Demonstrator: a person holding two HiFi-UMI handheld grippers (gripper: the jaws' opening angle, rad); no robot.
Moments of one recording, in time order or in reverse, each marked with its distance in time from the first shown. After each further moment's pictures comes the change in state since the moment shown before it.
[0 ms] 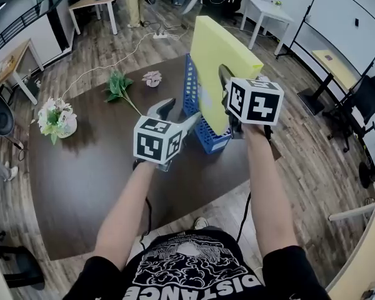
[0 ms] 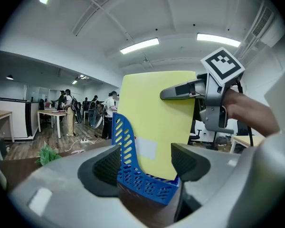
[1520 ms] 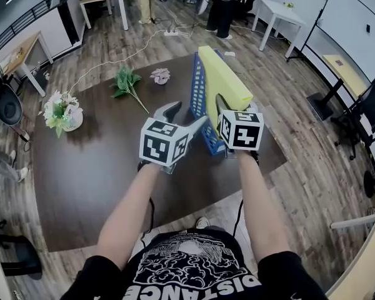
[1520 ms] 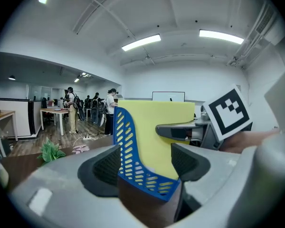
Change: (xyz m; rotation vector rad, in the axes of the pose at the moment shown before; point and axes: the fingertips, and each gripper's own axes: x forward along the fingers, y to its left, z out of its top) left arm 0.004 0.001 -0.017 -0.010 0.035 0.027; right arm 0.024 0.010 -0.111 -0.017 0.074 0.016
